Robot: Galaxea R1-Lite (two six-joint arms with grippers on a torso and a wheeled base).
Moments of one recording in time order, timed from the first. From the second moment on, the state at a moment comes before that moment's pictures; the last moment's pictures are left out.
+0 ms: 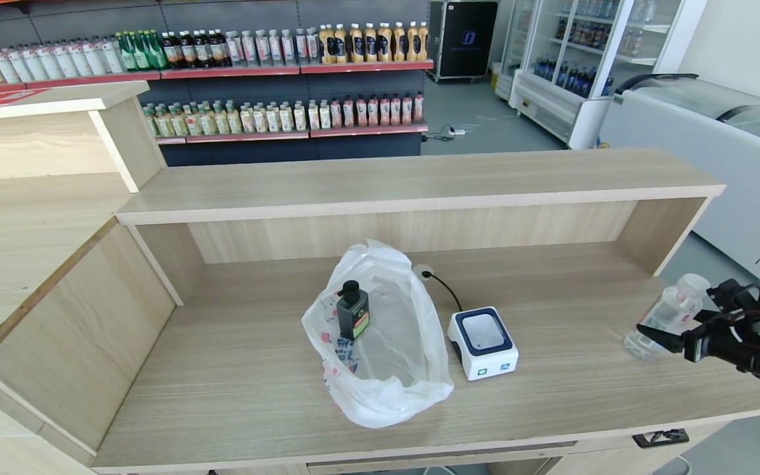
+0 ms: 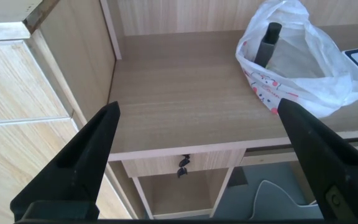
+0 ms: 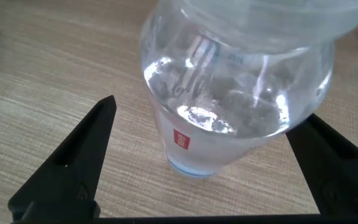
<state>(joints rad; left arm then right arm) -0.01 0.00 0.00 0.00 -0.05 0.01 -0.56 2.36 -0.92 -1.01 0.85 -0.51</state>
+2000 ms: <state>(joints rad) -0.01 0.00 0.00 0.00 -0.05 0.01 -0.47 2.21 -1.01 -0.87 1.03 -0.18</state>
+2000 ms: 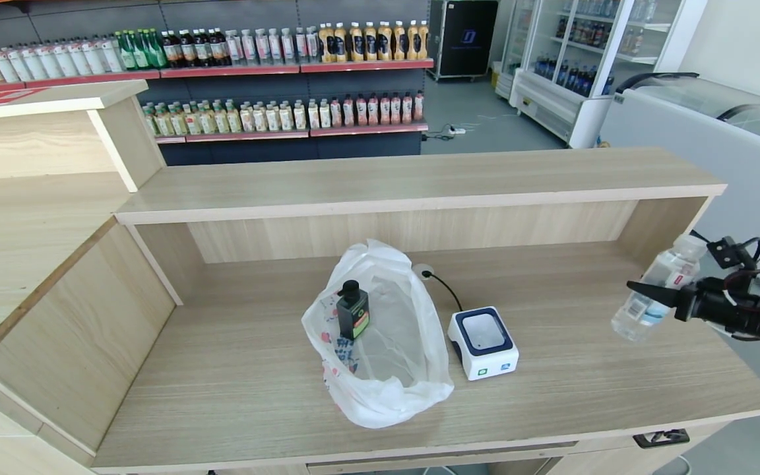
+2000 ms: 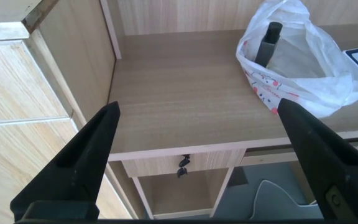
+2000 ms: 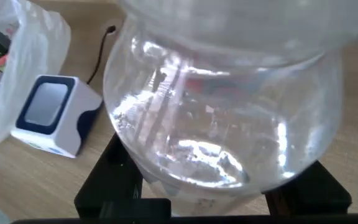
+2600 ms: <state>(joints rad) -0.01 0.00 0.00 0.00 -0.05 0.01 -0.12 1.60 -0.89 -0.61 1.35 0.10</state>
